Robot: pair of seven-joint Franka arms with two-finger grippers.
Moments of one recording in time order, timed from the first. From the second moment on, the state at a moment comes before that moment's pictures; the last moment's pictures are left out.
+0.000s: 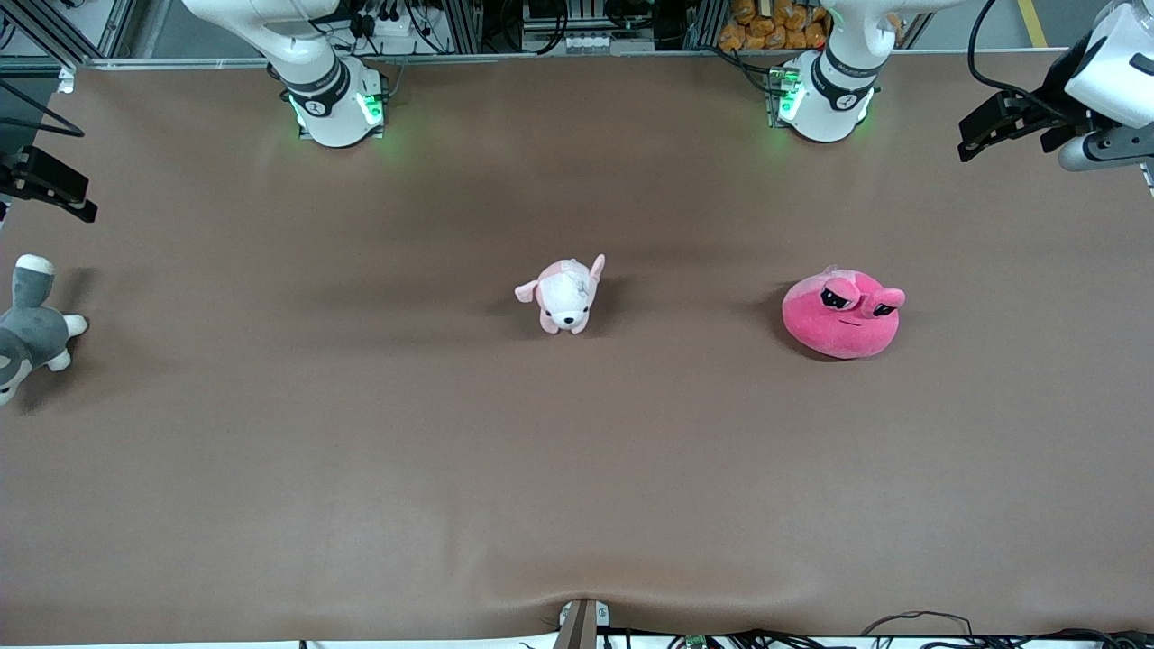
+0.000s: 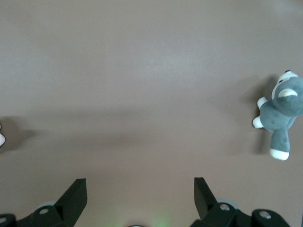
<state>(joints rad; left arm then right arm) 0.02 -0.19 -0.12 -1.69 0.03 1.39 -0.19 0.04 0.01 -0.10 -1.44 -0.04 1.40 -0.06</state>
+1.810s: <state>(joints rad) 0.06 -0.10 -0.12 -1.73 0.03 1.40 -0.49 0.01 0.01 -0.10 -1.44 -0.02 1.33 -0.06</state>
